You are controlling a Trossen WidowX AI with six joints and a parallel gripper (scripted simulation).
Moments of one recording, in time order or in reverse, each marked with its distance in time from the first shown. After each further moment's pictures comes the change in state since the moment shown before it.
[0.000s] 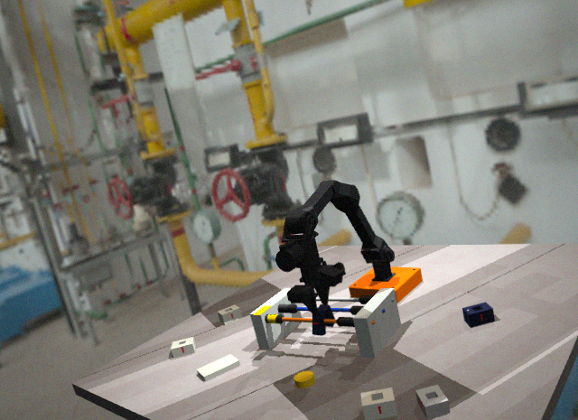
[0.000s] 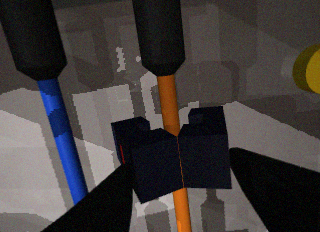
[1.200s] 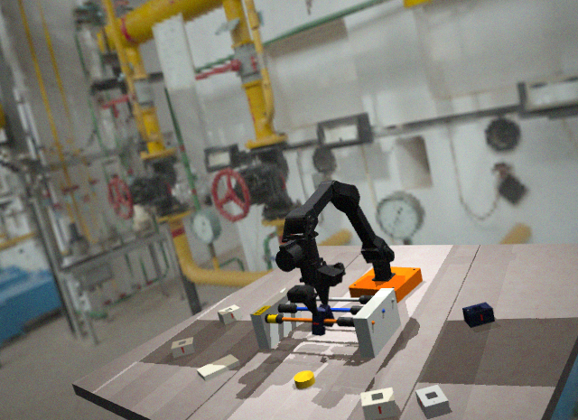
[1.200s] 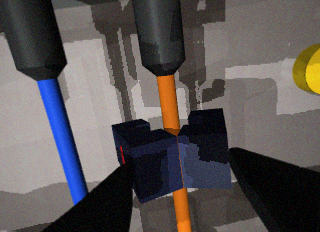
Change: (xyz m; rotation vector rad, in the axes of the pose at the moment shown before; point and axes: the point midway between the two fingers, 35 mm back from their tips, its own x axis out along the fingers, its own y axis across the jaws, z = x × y) arm 0.000 0.000 0.000 0.000 0.000 0.000
